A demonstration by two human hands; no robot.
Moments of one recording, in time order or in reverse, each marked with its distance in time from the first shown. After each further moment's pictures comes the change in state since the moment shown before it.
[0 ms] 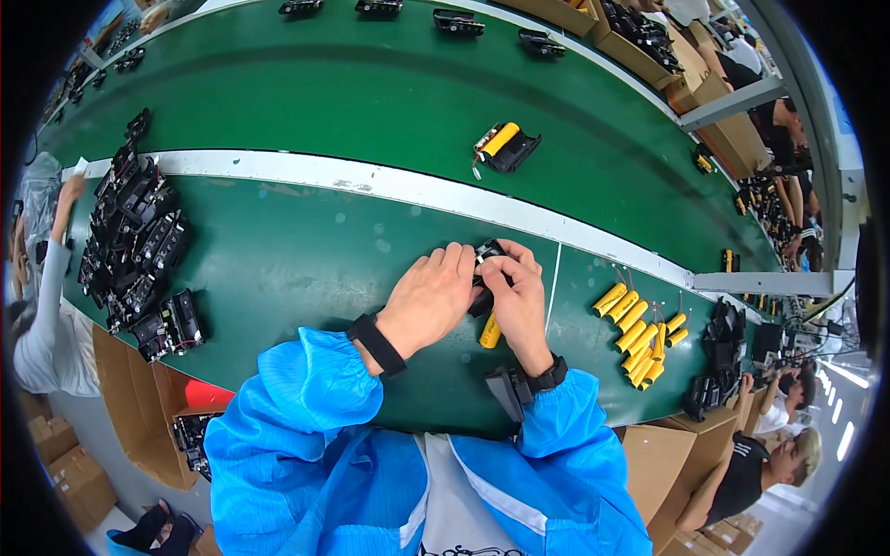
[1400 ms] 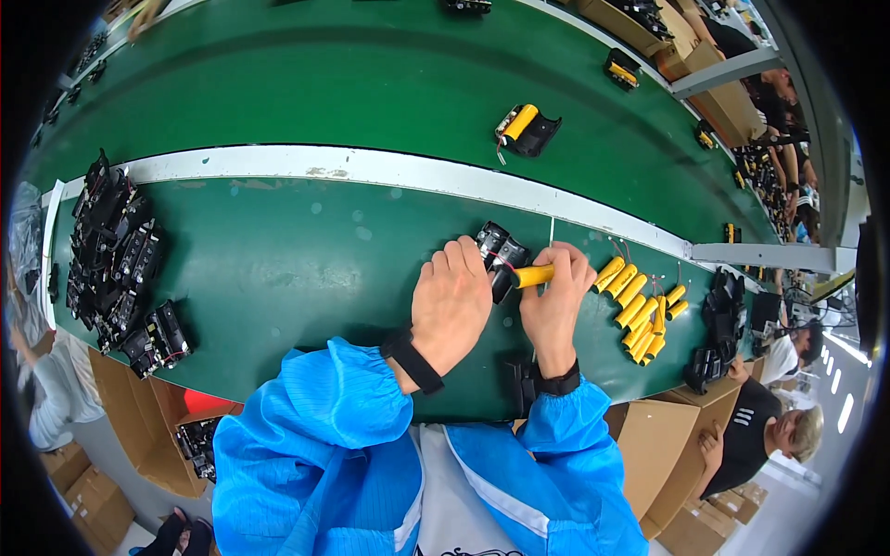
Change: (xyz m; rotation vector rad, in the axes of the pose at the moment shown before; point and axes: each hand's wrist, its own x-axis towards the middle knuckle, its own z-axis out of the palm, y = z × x) left_hand 0.006 0.049 0.025 0.121 0.012 -0.270; right_hand -0.021 0.013 -0.040 -0.480 0.291 -0.188
